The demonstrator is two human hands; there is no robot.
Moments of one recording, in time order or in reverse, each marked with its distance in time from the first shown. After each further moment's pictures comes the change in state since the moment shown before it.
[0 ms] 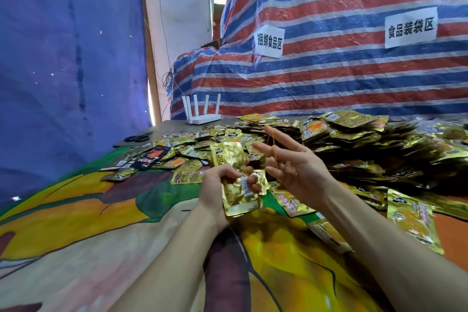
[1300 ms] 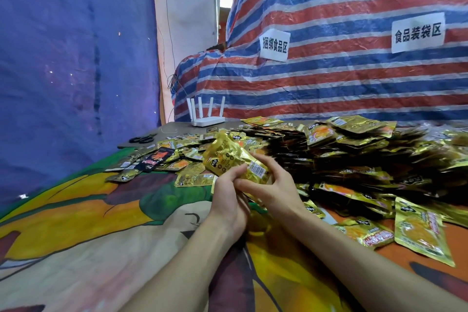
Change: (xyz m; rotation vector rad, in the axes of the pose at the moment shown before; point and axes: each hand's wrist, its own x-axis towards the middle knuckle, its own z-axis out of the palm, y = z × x) left_hand 0.005 -0.015 0.012 -0.064 0.220 0.168; right_hand -0.005 0.051 0.033 -0.631 0.237 -0.215
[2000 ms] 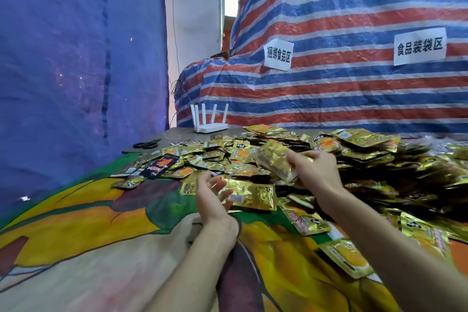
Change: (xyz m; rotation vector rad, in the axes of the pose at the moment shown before) left_hand 0.014 0.017 -0.019 -0.030 0.453 0.257; right_hand 0.044 -0.034 -0.044 -0.280 0.367 0.209
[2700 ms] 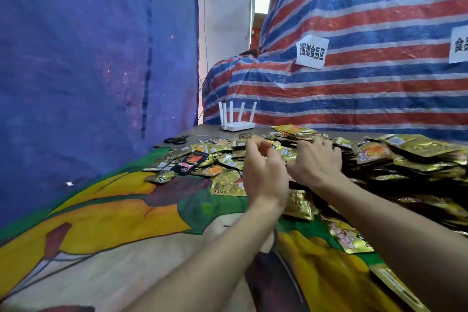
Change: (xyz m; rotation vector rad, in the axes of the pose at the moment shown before) left_hand -0.013 0.027 0.035 0.573 -0.154 0.618; right_hand 0.042 -0.010 0.082 -1.150 0.011 -0.416
